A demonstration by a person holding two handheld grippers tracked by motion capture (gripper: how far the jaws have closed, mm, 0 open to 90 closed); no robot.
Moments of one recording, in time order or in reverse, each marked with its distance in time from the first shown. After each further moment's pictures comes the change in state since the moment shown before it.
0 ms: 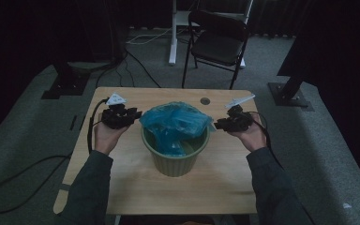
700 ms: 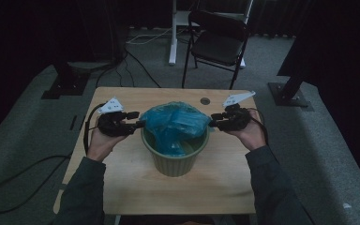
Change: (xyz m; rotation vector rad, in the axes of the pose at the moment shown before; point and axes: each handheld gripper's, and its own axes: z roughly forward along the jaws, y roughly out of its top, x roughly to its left) left arm -0.024 0.000 -0.028 -0.060 -0.193 0.117; right arm 0.024 0.020 -0.021 -0.119 0.084 -0.143
